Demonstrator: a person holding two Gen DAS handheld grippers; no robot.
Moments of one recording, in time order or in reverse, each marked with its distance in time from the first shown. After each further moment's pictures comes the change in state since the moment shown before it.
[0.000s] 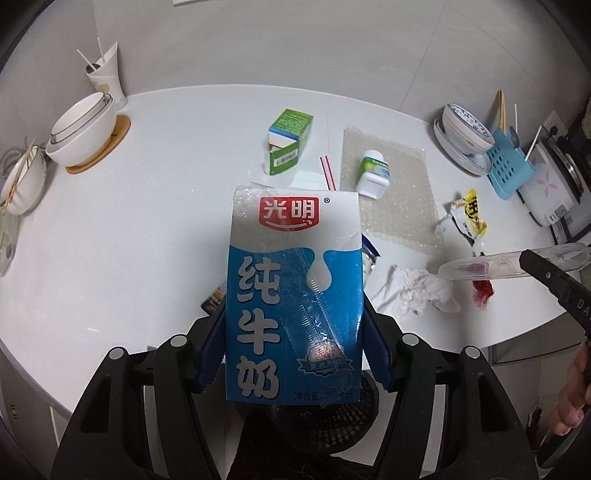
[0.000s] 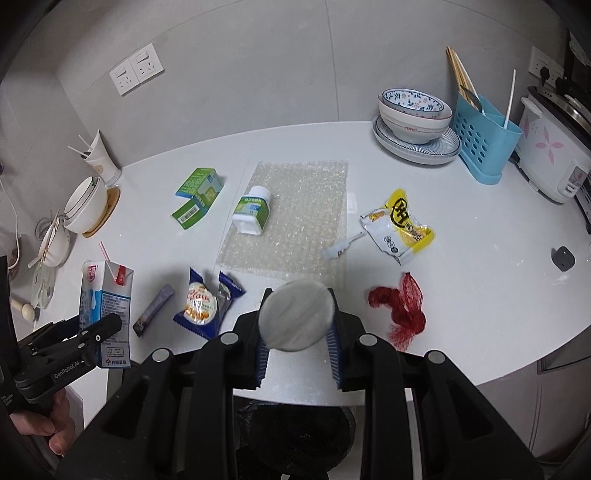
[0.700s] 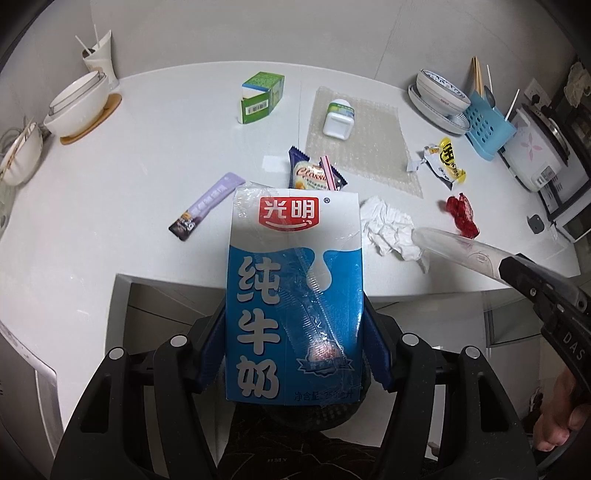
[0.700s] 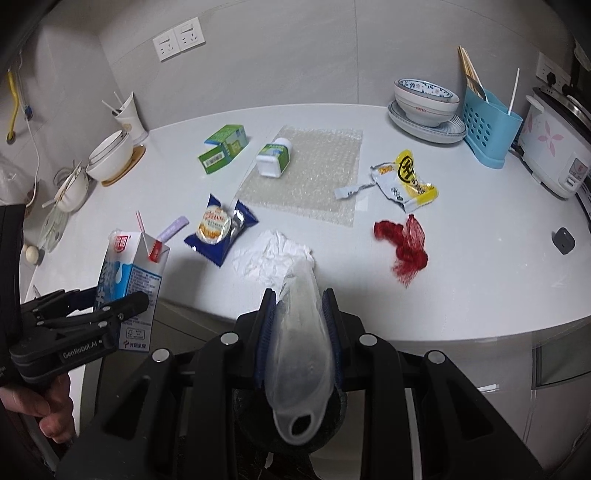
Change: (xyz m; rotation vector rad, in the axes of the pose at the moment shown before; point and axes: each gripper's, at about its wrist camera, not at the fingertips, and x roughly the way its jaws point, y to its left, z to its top) left arm 0.000 -0.031 -0.084 0.021 0.026 -0.023; right arm -0.020 0.002 -0.093 -0.109 -0.009 0.037
